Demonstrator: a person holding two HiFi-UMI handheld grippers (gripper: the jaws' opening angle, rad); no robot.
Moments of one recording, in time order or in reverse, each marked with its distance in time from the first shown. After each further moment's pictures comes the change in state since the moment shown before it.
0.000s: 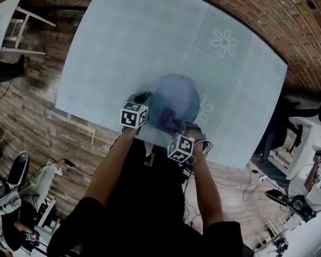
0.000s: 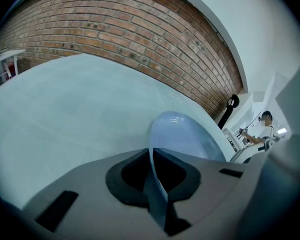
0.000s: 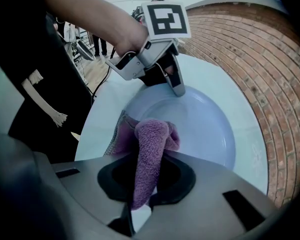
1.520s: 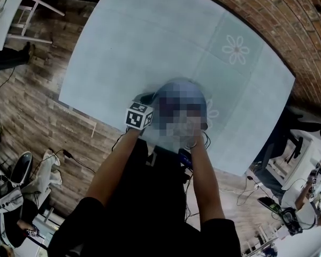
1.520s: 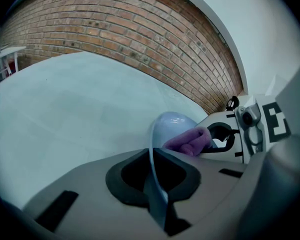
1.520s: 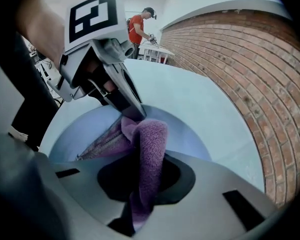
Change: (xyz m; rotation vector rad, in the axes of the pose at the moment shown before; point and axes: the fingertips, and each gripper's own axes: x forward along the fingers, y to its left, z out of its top) left arm 0.001 -0.002 0.003 -0.019 0.004 -0.009; right arm 0.037 -0.097 0.057 0.014 -0.134 -0.101
